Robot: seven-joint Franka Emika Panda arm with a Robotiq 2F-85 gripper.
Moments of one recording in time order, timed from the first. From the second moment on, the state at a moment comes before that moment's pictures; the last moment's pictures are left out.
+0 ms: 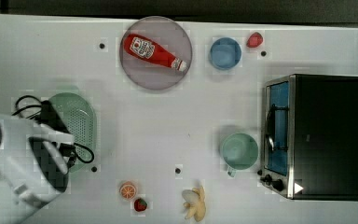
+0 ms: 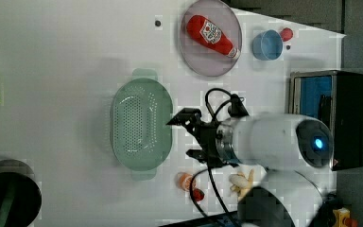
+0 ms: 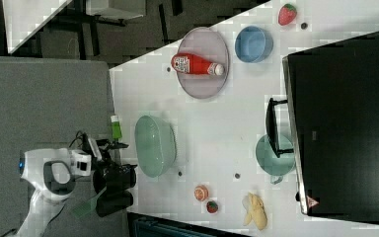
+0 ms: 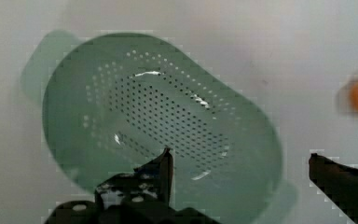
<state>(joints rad) 0.08 0.19 0.55 -2.12 -0.02 0.67 0.87</state>
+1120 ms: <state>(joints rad) 0.09 0.60 0.43 -2.13 -0.17 0.96 1.30</state>
